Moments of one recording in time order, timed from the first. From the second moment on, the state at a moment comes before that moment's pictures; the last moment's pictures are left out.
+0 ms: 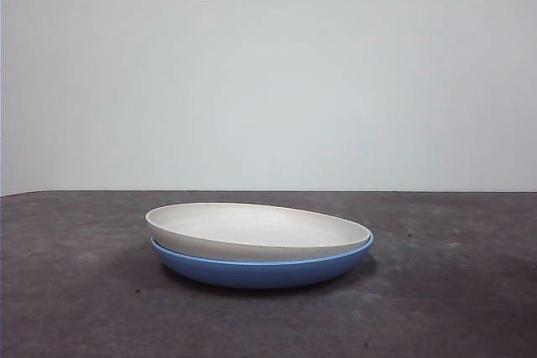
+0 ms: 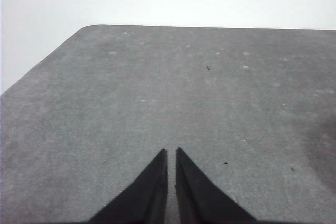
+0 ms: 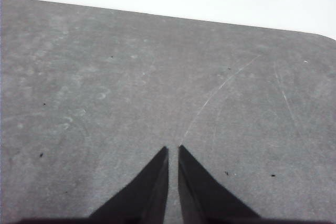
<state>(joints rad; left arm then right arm) 0.00 0.00 0.03 -0.18 -0.02 -0.01 0.02 0.01 0.03 -0.21 0.08 -0.06</state>
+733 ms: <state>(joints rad) 0.00 0.00 0.03 -0.18 -0.02 -0.01 0.02 0.01 0.02 -0.18 0.08 -0.06</state>
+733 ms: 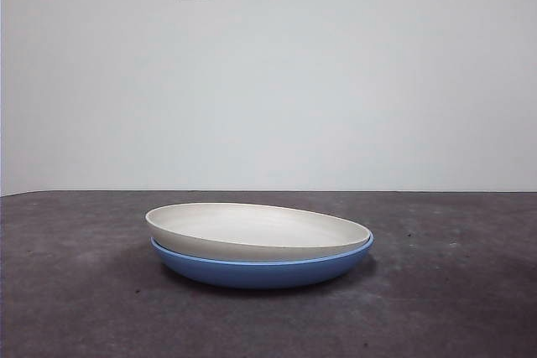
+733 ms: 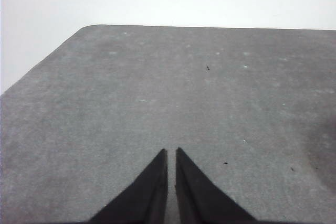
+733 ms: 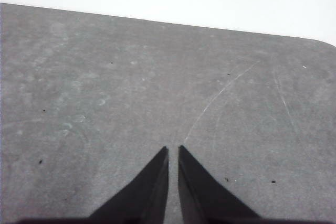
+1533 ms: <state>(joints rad) 0.00 0.00 0.03 -0.18 -0.02 -0.01 0.02 0.01 0.02 -0.18 0.02 -0.06</state>
